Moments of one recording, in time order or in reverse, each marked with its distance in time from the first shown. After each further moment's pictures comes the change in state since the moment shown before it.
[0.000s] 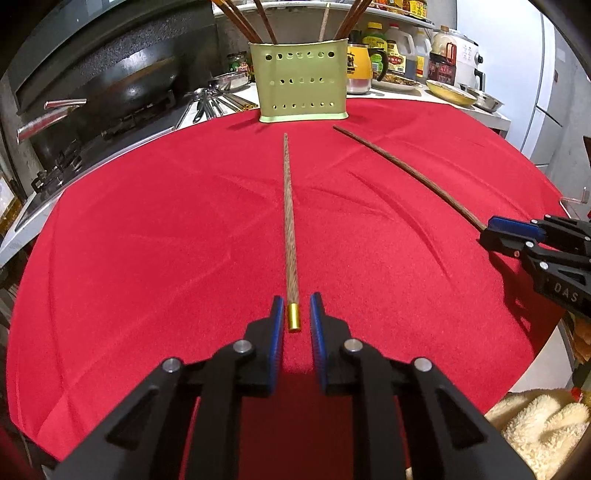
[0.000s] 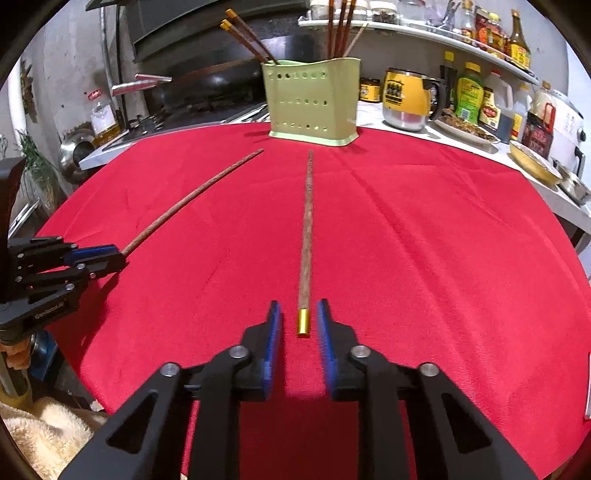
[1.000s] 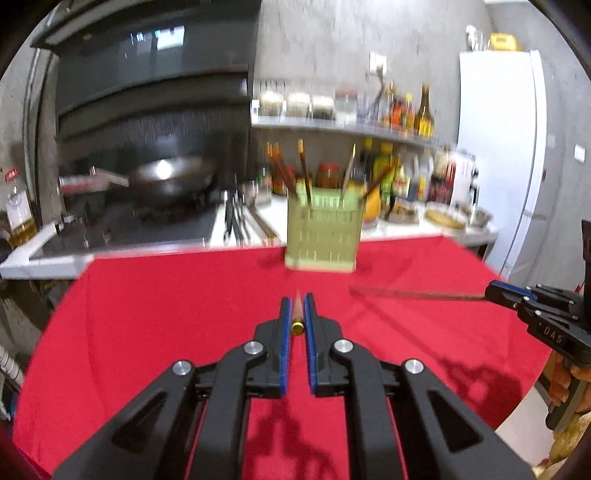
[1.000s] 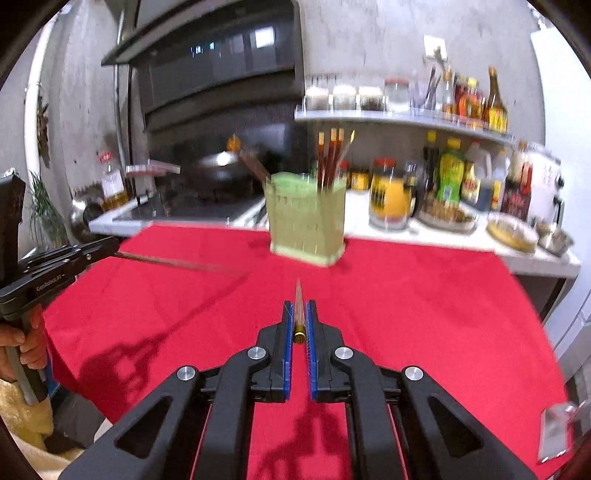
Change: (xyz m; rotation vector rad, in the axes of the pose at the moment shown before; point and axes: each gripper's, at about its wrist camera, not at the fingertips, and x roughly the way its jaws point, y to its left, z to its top) left arm -0.109 0.040 0.053 -0.116 -0.440 -0.024; right arm -0.092 0.001 0.062 0.002 -0.316 -0.002
